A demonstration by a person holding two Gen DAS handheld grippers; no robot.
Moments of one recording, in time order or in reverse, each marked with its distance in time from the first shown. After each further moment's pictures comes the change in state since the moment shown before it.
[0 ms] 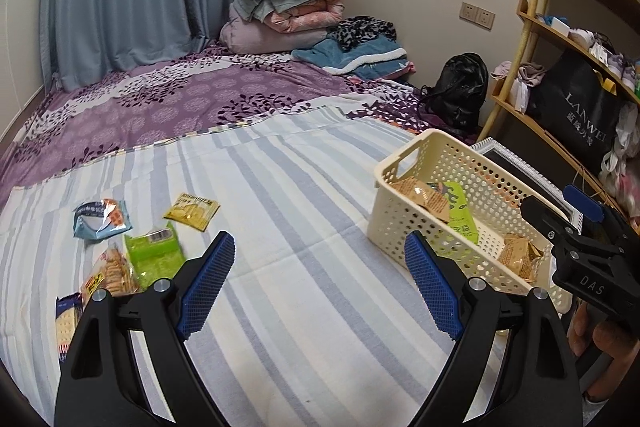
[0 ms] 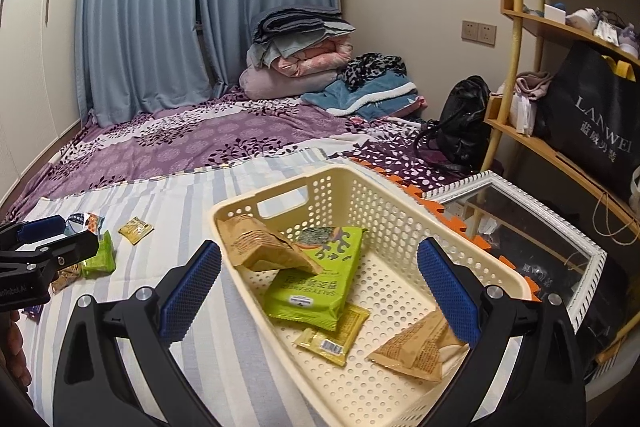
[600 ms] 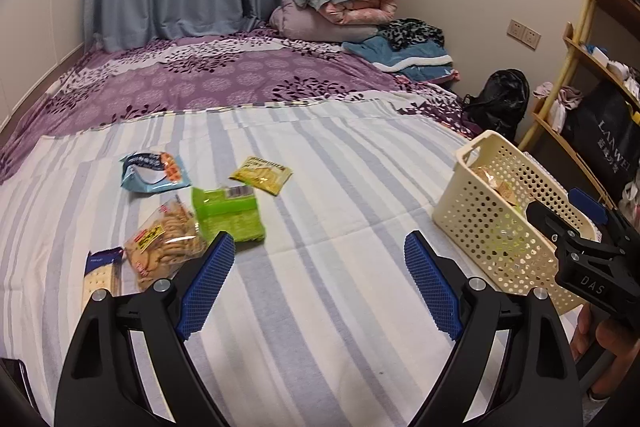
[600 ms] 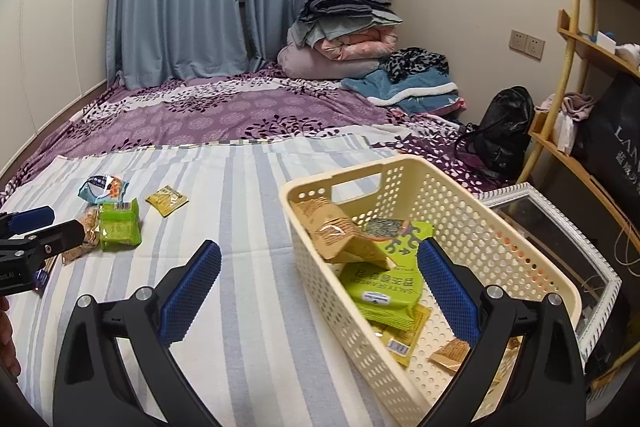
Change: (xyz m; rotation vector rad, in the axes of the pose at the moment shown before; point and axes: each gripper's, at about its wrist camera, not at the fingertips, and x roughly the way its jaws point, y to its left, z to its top) left arm -0.011 0.079 -0.034 -0.135 0.020 0.088; right arm 0.020 0.071 -0.007 -0.125 0.058 0.071
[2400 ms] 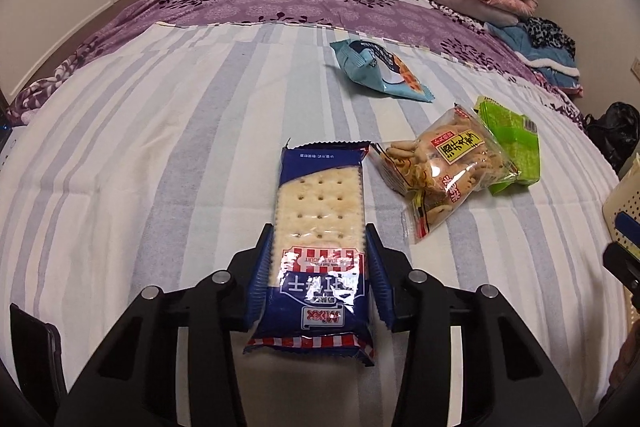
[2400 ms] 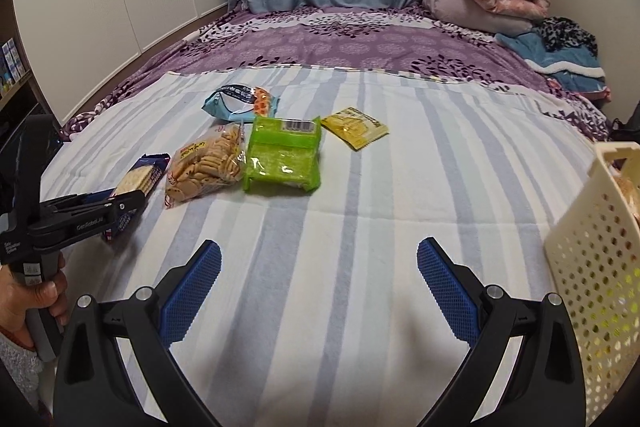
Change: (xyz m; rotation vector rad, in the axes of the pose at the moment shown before) left arm 0.032 0.202 -0.075 -0.265 0.144 0.306; right arm 0.077 0.174 -0.027 -0.177 0.224 0.445
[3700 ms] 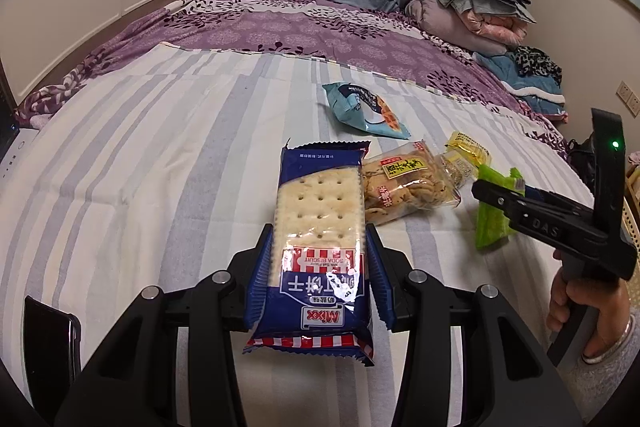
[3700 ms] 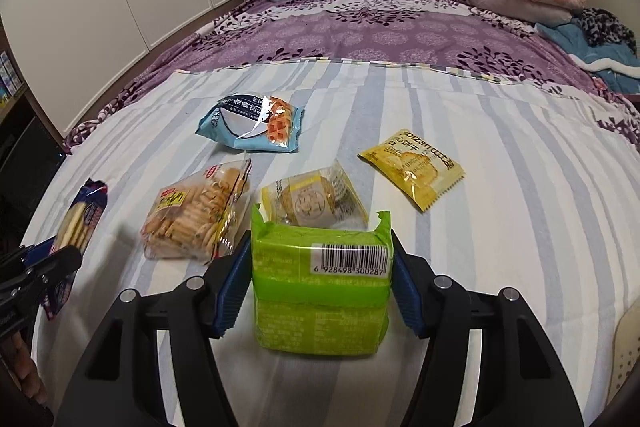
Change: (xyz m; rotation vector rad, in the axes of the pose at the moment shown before) left arm -0.046 0.002 0.005 -0.033 -0.084 -0.049; right arm 0.073 0.006 0.047 0.020 0.037 0.091
